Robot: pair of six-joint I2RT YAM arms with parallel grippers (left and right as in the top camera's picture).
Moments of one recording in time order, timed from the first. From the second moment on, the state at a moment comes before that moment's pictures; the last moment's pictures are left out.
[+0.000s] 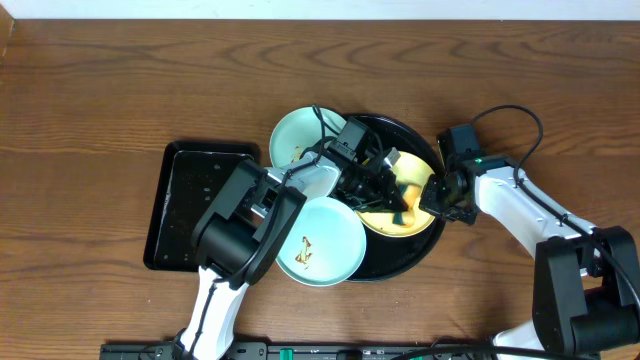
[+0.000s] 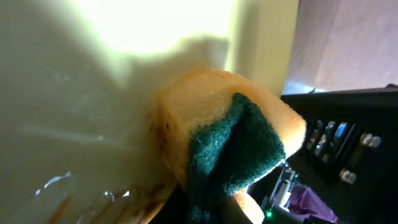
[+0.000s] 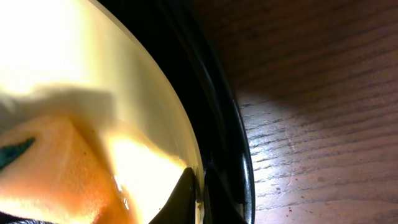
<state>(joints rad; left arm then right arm) -0.61 2.19 1.28 -0.25 0.91 -0.60 0.23 1.70 0.93 -0.68 -0.05 0.62</state>
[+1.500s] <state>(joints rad) -0.62 2.16 1.57 -0.83 0.22 -0.35 0.23 1.70 0.93 -0.68 -0.05 0.62</state>
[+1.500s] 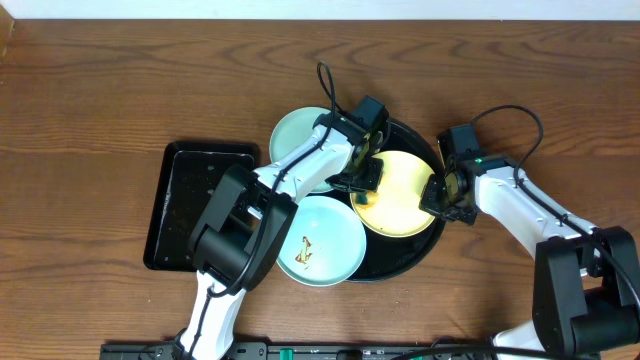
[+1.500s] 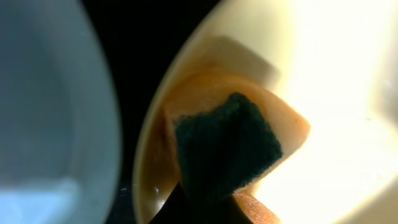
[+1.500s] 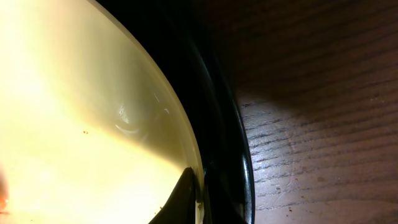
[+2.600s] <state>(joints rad) -0.67 2.18 1.57 -0.78 0.33 -0.29 0.23 1.70 0.93 -0.69 -0.05 0.62</state>
